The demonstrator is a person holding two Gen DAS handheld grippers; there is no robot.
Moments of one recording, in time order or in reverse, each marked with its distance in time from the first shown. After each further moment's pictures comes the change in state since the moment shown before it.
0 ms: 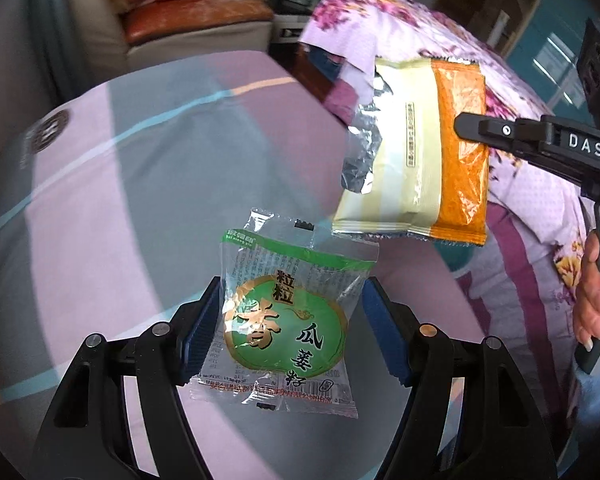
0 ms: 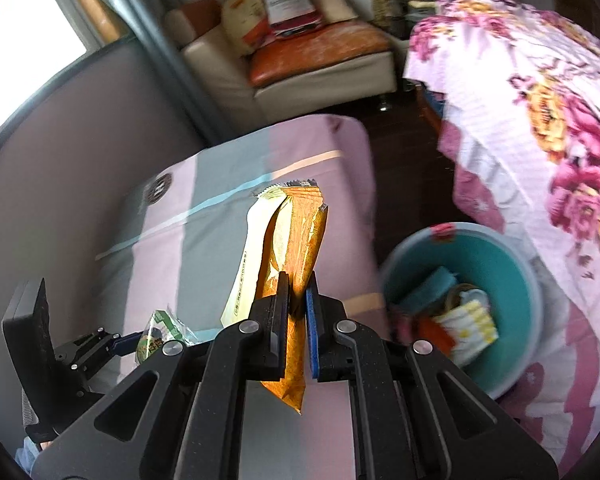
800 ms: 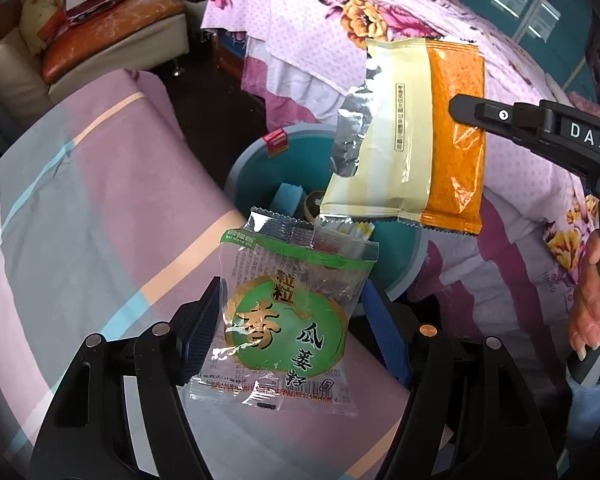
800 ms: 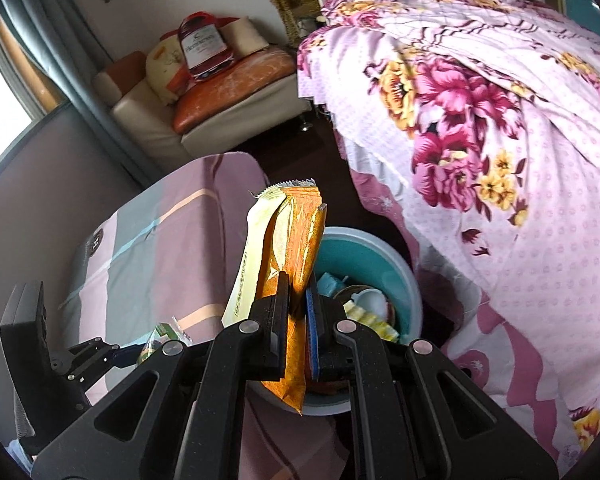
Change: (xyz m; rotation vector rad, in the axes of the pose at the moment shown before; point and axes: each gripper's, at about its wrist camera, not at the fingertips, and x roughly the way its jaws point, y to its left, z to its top) left arm 0.070 -0.134 0.045 0.202 0.101 -0.038; right arm -0.055 -0.151 -0.011 0.174 -0.104 -0.119
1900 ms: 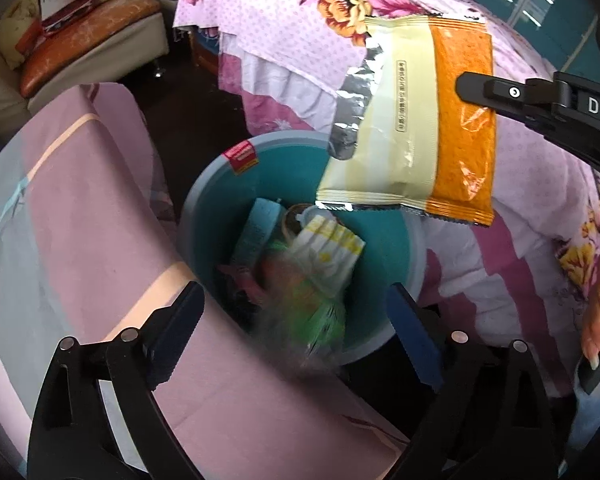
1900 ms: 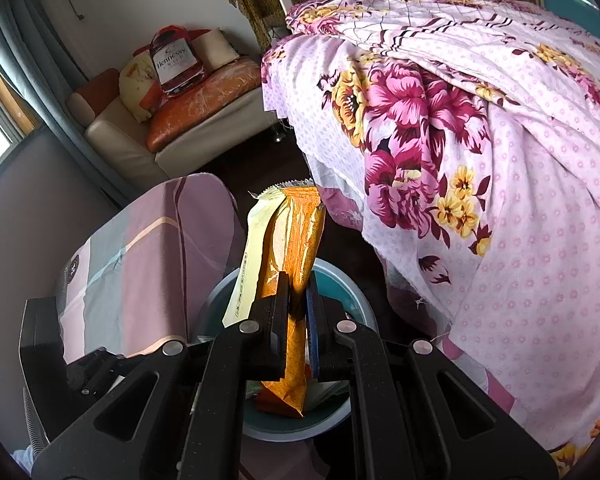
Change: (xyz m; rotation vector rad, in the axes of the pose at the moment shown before) left arm 0.042 -0.023 0.034 0.045 0.031 0.006; right arm 0.010 -0.041 0.025 0.050 -0.017 -0.055
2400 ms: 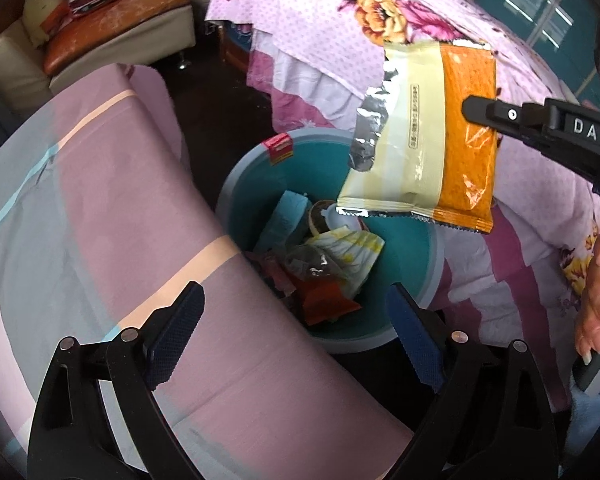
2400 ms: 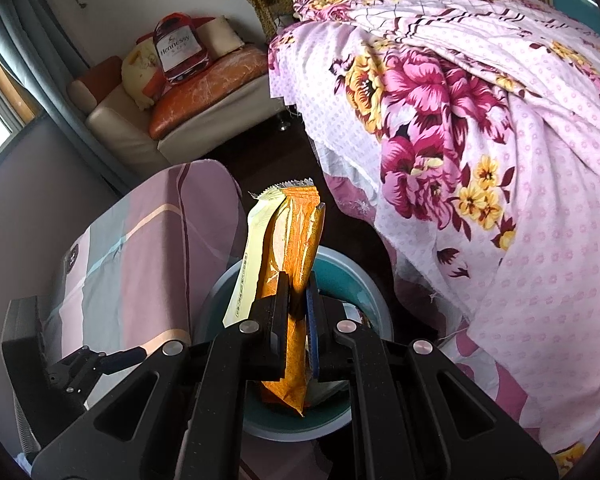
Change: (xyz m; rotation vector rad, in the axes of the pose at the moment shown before) left arm -0.015 0.028 -0.015 -0.091 -0.017 0.019; right arm 0.016 0.014 -0.004 -0.018 0.042 0.006
